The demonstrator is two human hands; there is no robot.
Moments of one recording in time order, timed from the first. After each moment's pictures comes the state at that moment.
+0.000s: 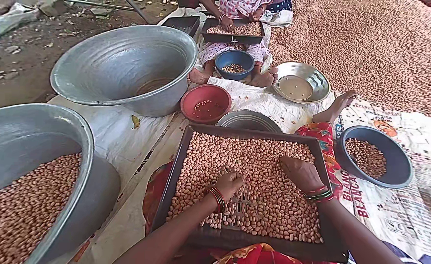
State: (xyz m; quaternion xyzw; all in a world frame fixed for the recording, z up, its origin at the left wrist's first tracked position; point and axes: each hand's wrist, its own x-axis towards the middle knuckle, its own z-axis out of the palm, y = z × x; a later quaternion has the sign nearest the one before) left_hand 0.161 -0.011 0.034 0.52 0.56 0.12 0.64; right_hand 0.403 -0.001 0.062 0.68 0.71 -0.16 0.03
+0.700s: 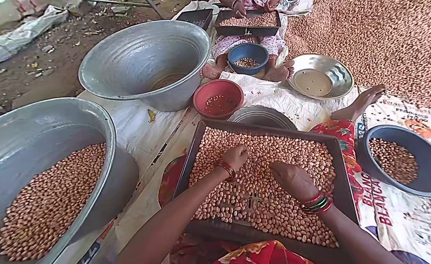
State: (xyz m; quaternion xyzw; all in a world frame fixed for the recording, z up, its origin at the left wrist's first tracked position) left_hand 0.153 0.045 0.051 0.65 0.59 0.07 0.47; right_hand 0.363 -0.017 0.034 0.53 0.82 -0.14 -0.15
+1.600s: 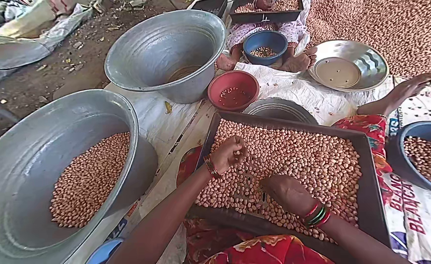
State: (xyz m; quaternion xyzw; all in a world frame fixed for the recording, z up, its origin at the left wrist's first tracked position) left_hand 0.092 0.012 0.056 0.38 0.44 0.37 0.72; right_hand 0.323 -0.044 0.019 0.39 0.88 -0.25 -0.12
